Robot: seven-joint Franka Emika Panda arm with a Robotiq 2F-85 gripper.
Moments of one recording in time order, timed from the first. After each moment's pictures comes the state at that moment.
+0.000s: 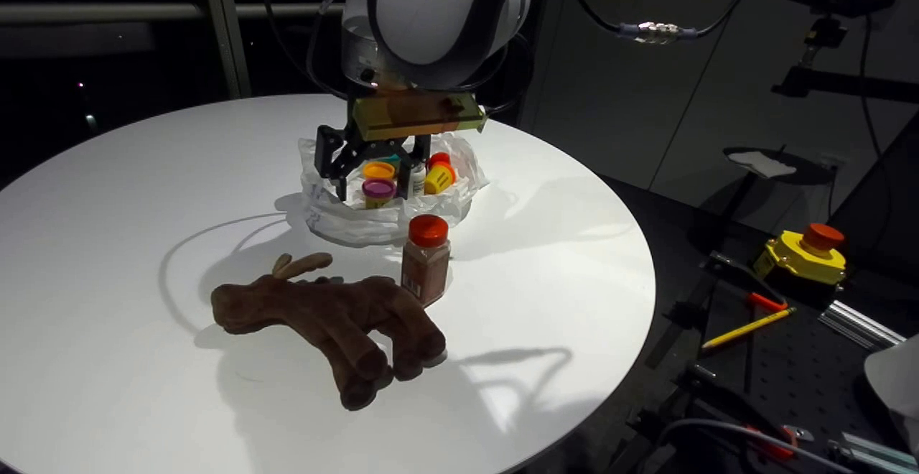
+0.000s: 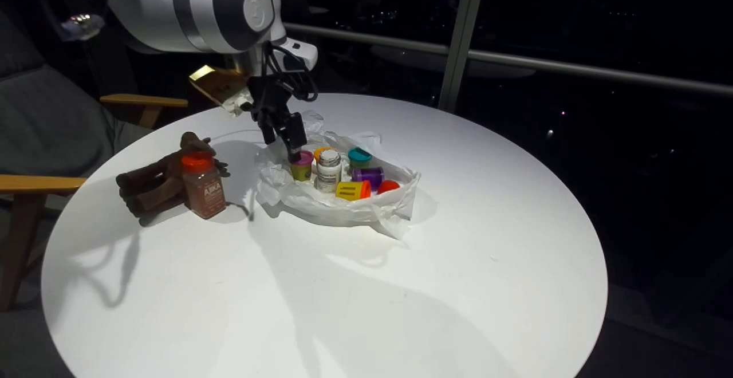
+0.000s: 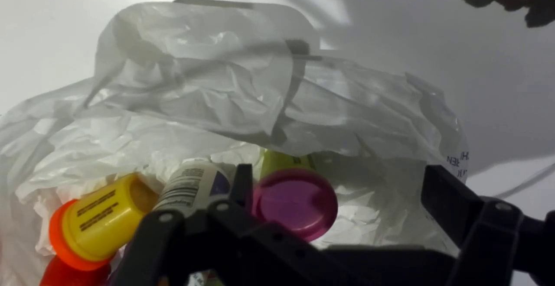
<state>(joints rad) 0.36 0.64 -0.11 -1.88 -0.06 2.66 0.64</state>
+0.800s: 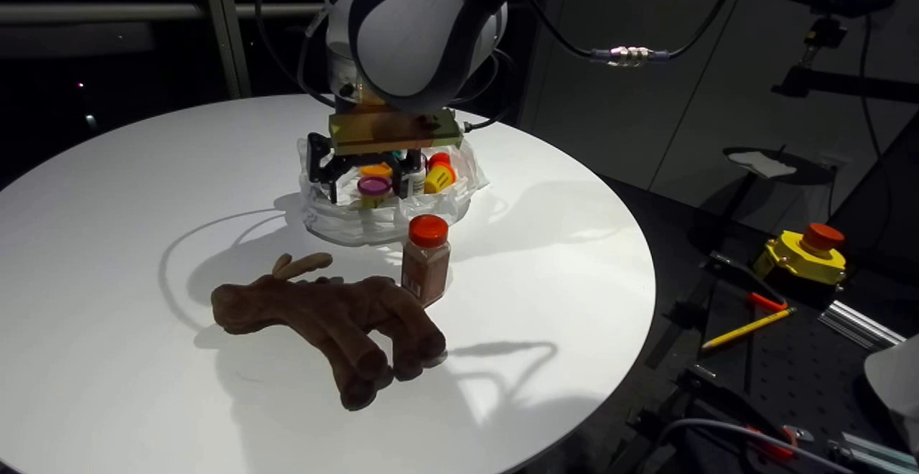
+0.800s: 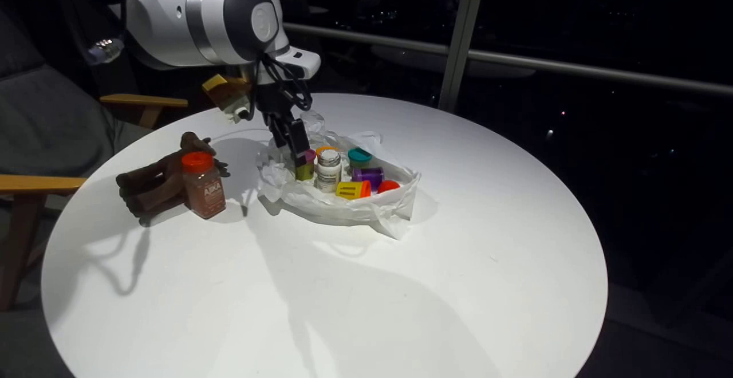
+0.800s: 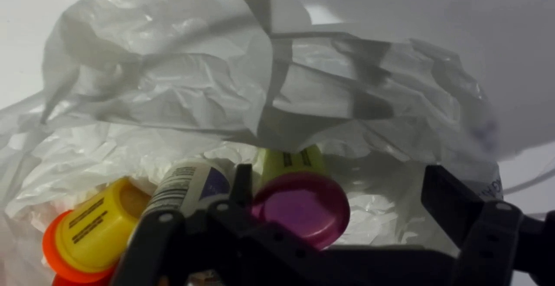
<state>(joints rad) 0.42 0.73 -0.17 -1.79 -0.08 2.65 0.80</state>
